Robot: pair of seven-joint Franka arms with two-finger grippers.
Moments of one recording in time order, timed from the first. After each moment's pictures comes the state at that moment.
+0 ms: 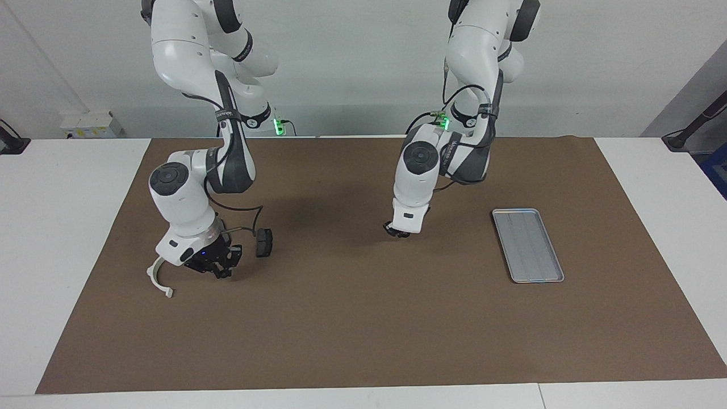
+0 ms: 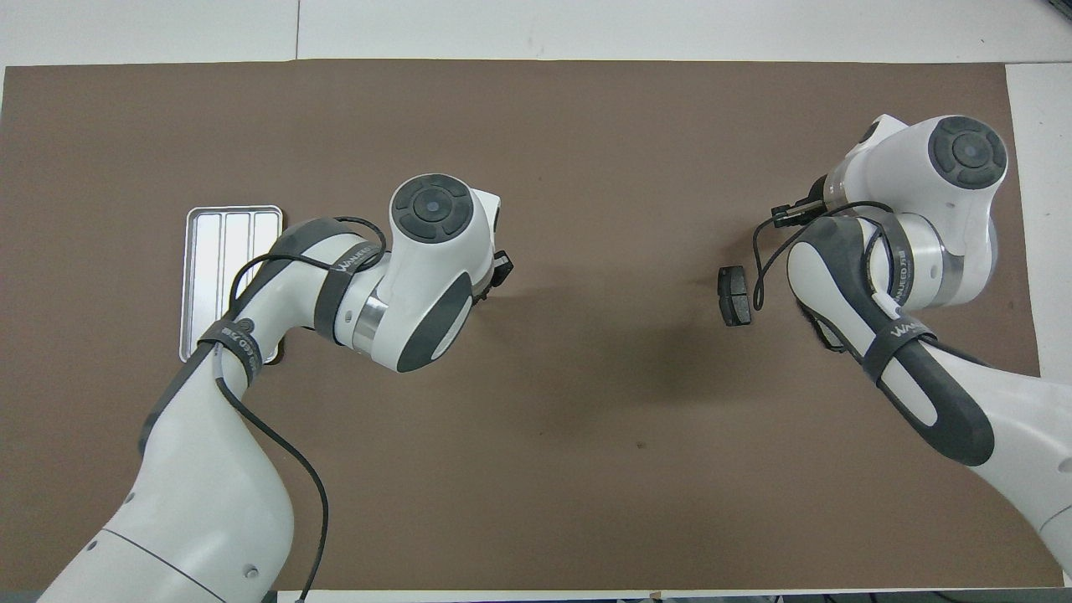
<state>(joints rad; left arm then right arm) -0.49 0.37 -0.03 -1.78 -0.02 2.06 -0.95 -0.04 0.39 0.09 -1.78 -0.06 2.28 -0.12</state>
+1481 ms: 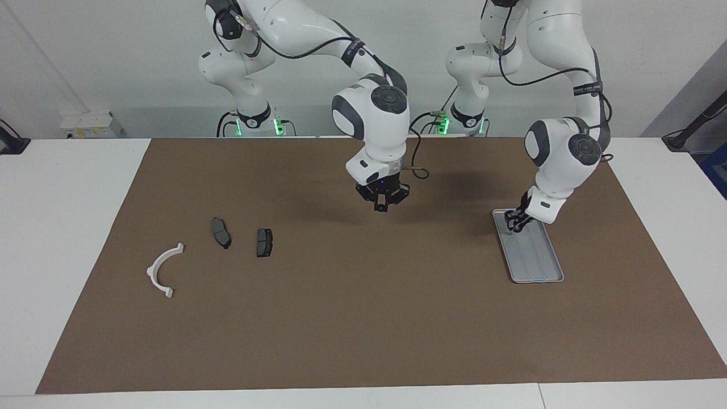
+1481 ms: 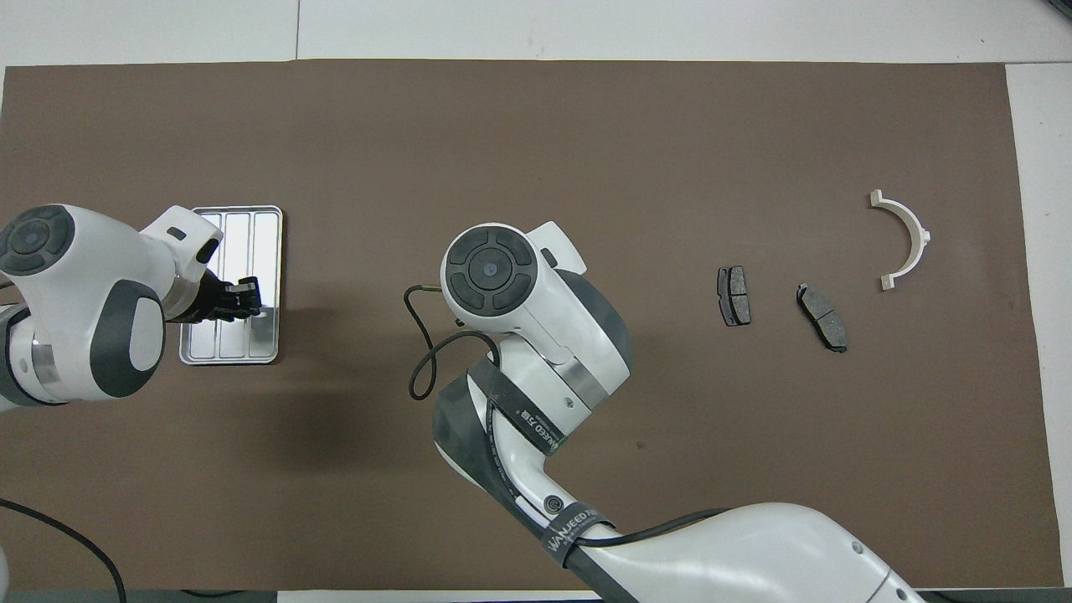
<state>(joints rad) 0.00 0.16 -0.04 -2.16 -0.02 2.26 -0.20 0.59 0.50 0.09 -1.58 -0.06 2.13 0.91</state>
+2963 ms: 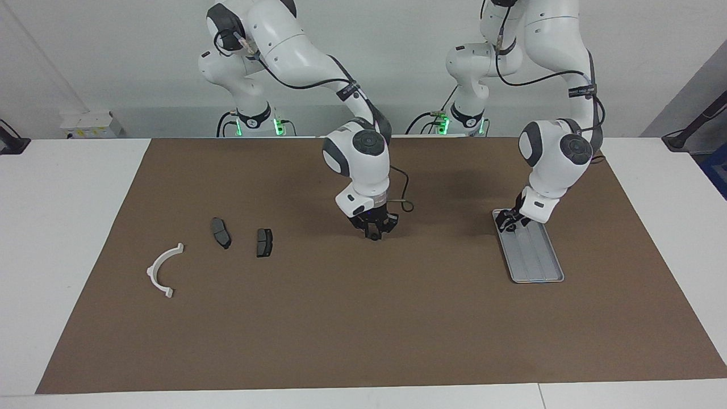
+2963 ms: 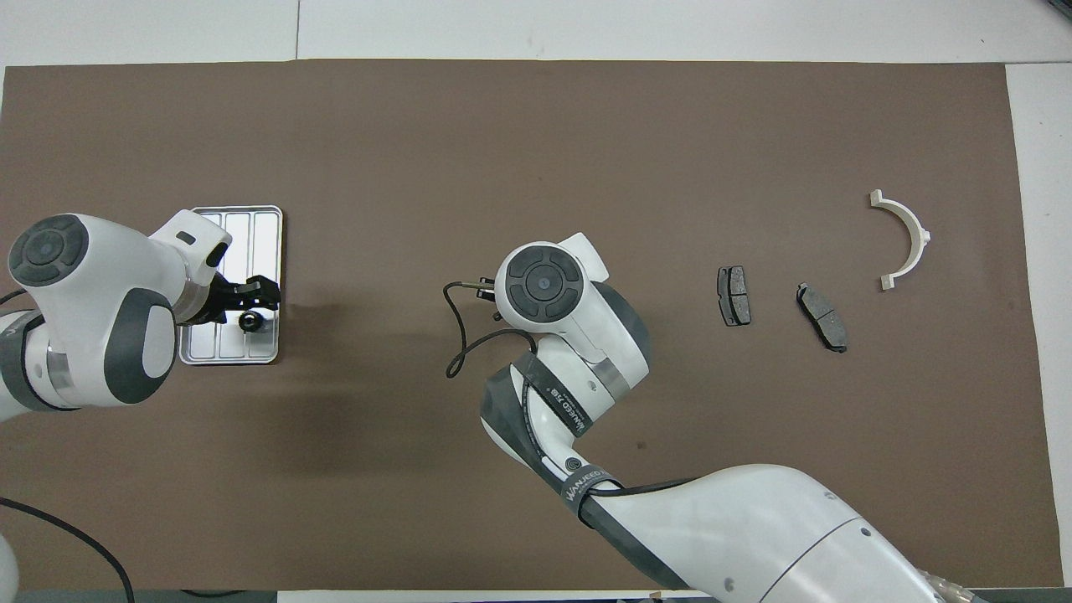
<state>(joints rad) -0.02 0.15 -0.05 -2.15 -0.02 2.28 -0.25 0.55 0.51 0.09 -1.71 -0.06 2.34 0.91</state>
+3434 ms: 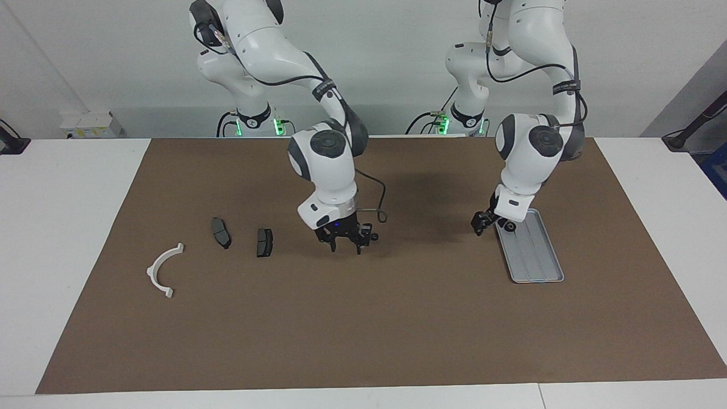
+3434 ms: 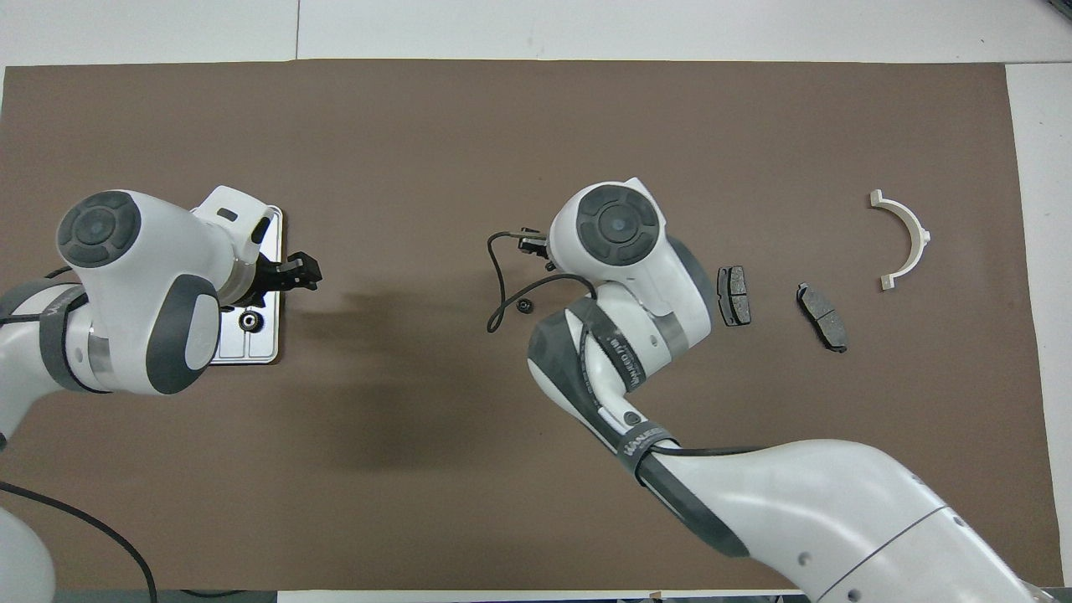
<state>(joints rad) -0.20 0.16 -0.06 -2.07 -0.02 2.25 -0.54 0.35 0.44 0.08 -1.65 -0.06 2.27 0.62</state>
